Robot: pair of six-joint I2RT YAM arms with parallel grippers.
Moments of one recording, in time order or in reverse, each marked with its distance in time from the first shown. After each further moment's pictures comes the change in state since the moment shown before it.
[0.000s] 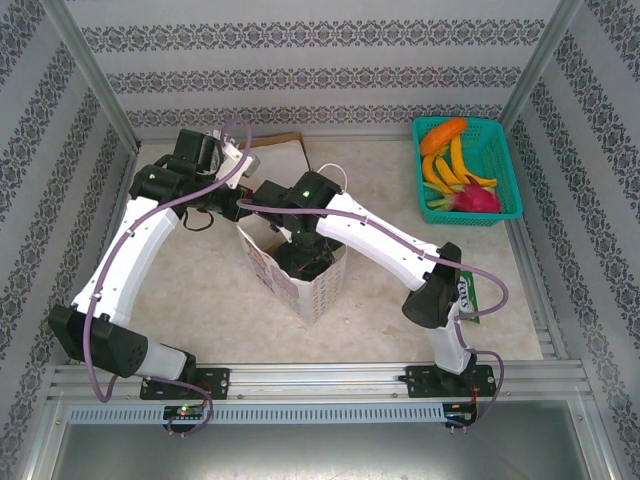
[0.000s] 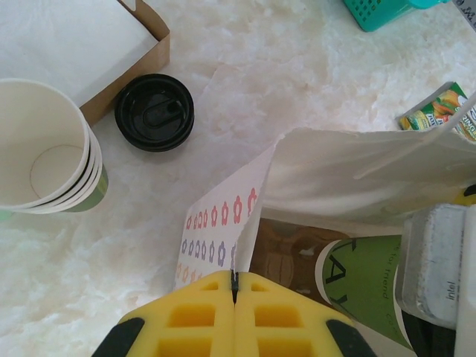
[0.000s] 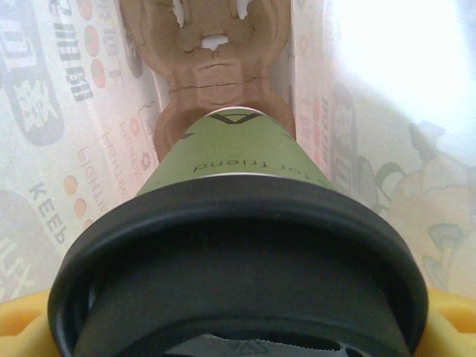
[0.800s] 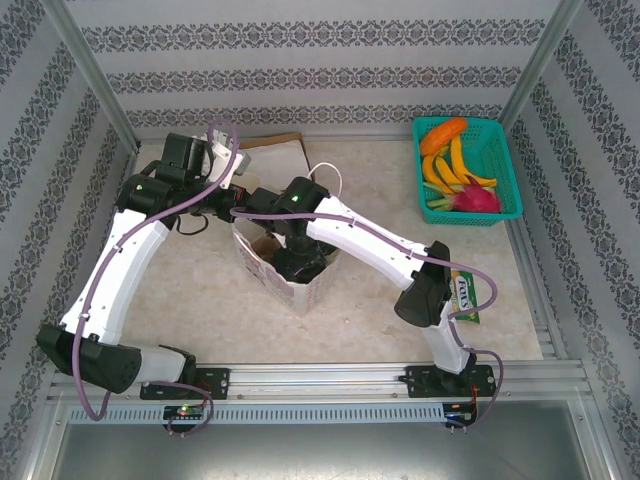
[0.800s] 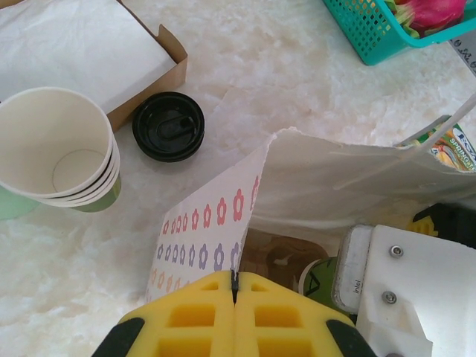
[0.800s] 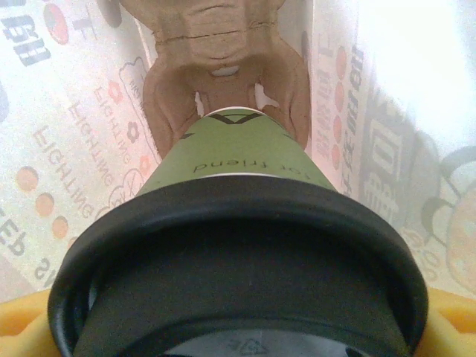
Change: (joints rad) left arm 0.000 -0.081 -0.028 0.031 -0.036 -0.081; right arm 0.016 0.053 0.007 0.000 -0.005 0.000
